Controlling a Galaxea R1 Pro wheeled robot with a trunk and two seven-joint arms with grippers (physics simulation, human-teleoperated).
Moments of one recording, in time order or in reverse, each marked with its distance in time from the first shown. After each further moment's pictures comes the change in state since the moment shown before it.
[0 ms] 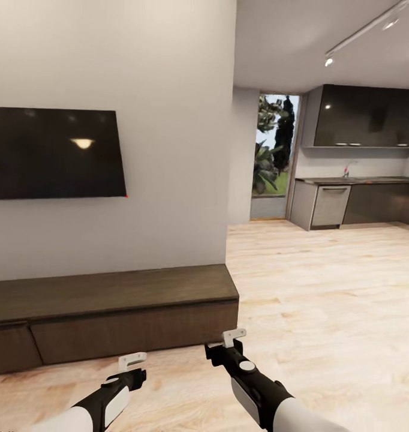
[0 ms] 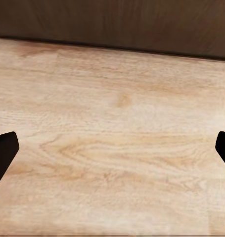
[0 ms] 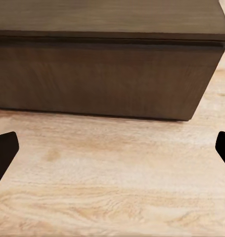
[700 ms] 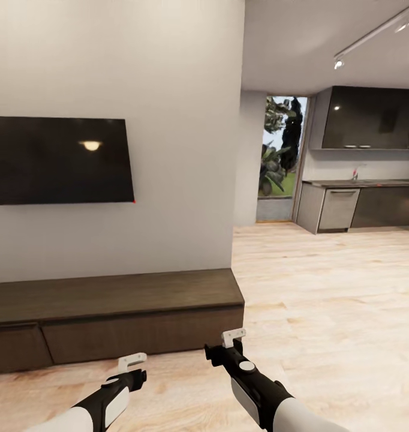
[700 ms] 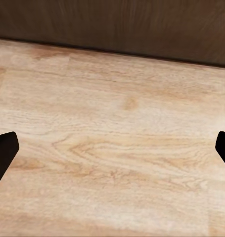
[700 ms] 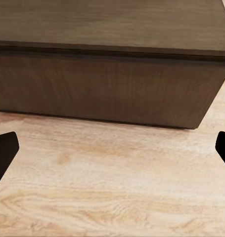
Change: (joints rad) left arm 0.000 -0.003 0.000 0.005 0.002 0.000 0.002; right arm 0.000 0.001 0.001 0.001 0.001 0.001 0.000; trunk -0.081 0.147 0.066
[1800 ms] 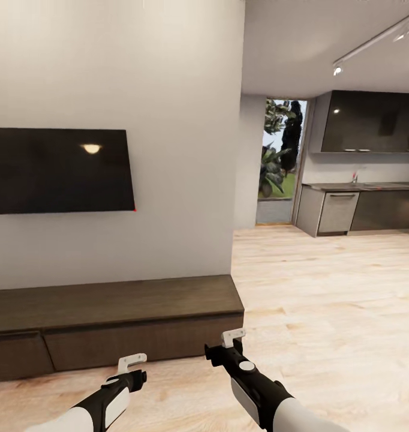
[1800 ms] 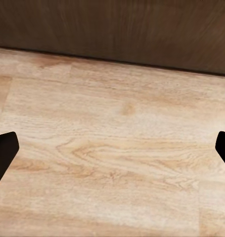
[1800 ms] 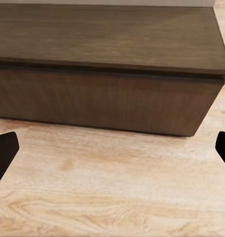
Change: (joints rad) left arm 0.000 -0.001 0.000 0.004 0.000 0.001 -0.001; right arm 0.000 0.000 0.001 0.000 0.000 0.001 0.001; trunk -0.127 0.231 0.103
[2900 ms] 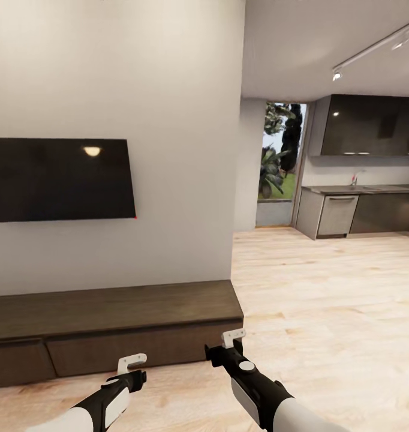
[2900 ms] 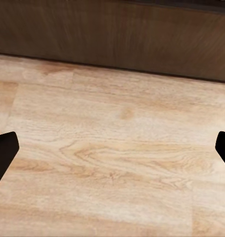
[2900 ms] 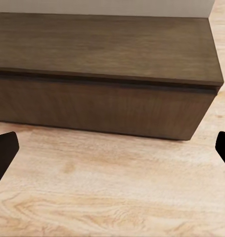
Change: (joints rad) left arm 0.000 0.000 0.000 0.002 0.000 0.000 0.000; right arm 0.000 0.000 -0.001 0.001 0.000 0.007 -0.001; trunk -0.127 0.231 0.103
